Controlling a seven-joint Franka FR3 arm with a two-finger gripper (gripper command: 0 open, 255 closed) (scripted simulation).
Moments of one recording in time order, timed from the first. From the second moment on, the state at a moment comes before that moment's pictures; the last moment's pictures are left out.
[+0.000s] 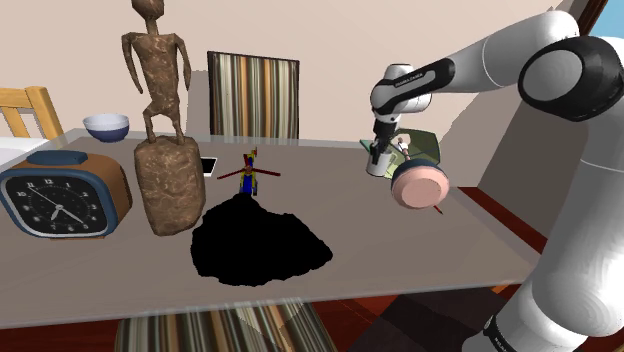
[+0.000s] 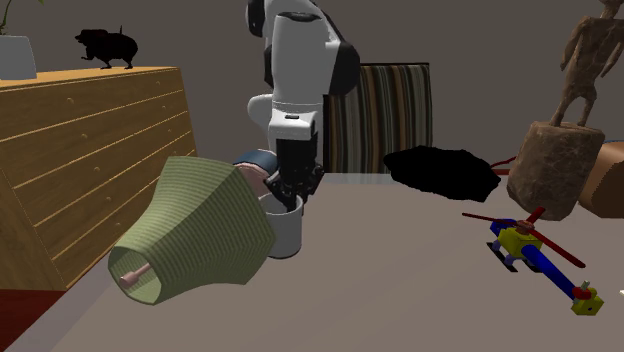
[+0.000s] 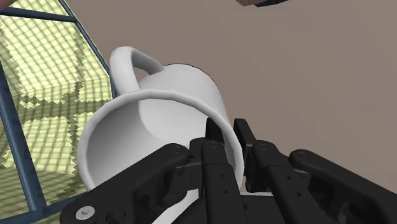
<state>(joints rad) -0.11 0.21 -0.27 -1.88 0.01 2.12 -0.53</state>
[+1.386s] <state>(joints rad) -0.11 0.16 -0.27 -1.67 -0.01 1.86 -0.53</state>
